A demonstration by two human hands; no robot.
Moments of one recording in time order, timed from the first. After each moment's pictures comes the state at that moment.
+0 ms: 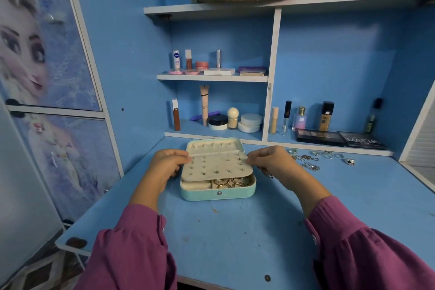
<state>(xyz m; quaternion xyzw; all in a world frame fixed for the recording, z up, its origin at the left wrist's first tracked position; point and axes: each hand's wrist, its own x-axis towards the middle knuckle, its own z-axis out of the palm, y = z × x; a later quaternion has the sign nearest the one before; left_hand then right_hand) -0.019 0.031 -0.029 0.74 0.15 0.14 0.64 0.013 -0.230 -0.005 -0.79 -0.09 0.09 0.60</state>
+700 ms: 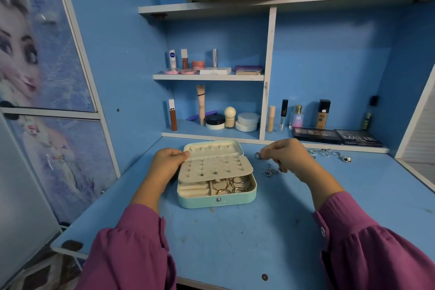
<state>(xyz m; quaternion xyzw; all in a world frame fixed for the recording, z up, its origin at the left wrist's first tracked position) -0.017 0.020 -0.028 0.78 0.17 0.17 0.59 0.024 -0.264 0.002 -0.84 -0.06 0.02 0.53</state>
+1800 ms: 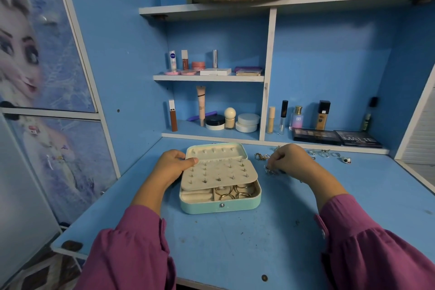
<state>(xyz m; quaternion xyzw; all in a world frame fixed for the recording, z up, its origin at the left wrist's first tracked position) -0.019 0.013 -0.023 0.84 0.16 0.11 0.51 0.022 -0.271 0.001 -0.93 -0.10 0.01 0.36</state>
